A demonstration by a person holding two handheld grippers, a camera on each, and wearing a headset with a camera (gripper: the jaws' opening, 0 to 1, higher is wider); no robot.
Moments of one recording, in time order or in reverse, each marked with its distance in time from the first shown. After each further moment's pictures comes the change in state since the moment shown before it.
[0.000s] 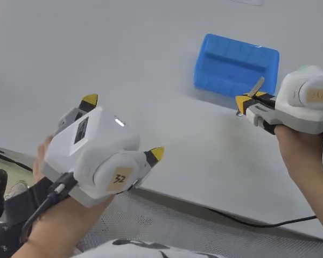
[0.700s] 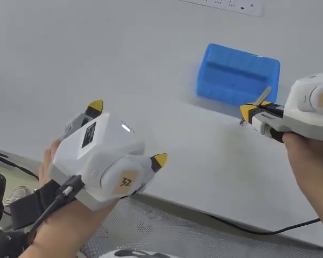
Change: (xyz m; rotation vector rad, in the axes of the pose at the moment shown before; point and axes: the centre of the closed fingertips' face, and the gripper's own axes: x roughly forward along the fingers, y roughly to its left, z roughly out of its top) left arm 0.000 -0.001 0.000 0.001 -0.001 -0.003; right arm -0.015 0.006 0.004 0.034 0.017 0.015
